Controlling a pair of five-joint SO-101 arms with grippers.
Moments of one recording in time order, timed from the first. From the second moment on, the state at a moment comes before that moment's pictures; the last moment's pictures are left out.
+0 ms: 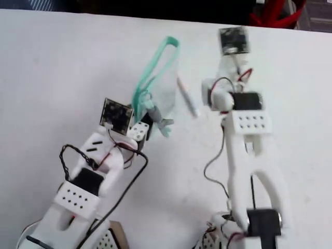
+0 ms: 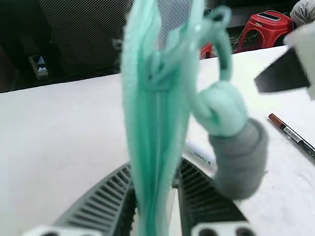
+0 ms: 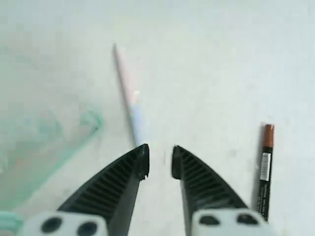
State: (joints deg) left arm 19.0 -60.1 75.7 13.8 0.5; right arm -6.7 -12.9 18.2 55.4 7.4
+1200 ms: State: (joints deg) left arm 19.0 -60.1 75.7 13.8 0.5; right arm -10.7 19.2 14.1 47.9 15.6
